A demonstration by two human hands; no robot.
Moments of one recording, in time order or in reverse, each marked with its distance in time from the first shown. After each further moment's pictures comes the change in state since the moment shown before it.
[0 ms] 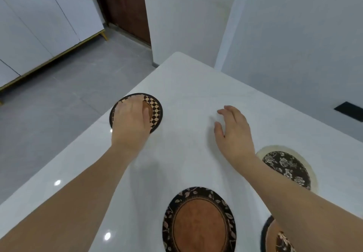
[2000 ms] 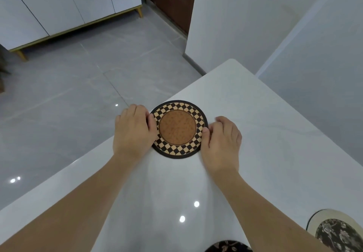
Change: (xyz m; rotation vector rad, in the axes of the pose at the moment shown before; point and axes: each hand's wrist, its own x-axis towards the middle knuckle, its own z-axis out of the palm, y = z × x) left_hand 0.022 -0.105 0.012 0.059 0.024 -0.295; right_hand 0.059 -0.104 0.118 -0.087 -0.065 -0.072
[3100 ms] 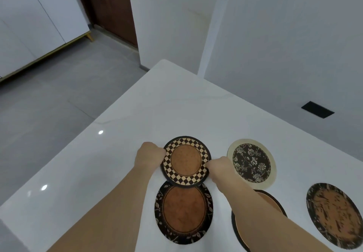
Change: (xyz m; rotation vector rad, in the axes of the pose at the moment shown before) left_hand -0.134 0.132 -0.014 -0.434 -0.696 -0.424; right_hand -0.152 0.090 -0.129 0.663 -0.319 1.080
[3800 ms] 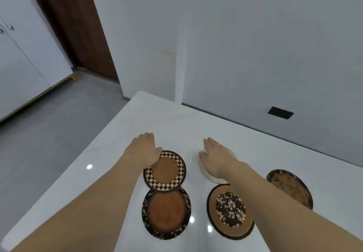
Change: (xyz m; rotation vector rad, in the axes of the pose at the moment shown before) left_hand -0.086 0.092 -0.033 0.887 -0.060 0.562; right_hand -0.094 -0.028 -0.118 -0.792 -0.009 -0.572
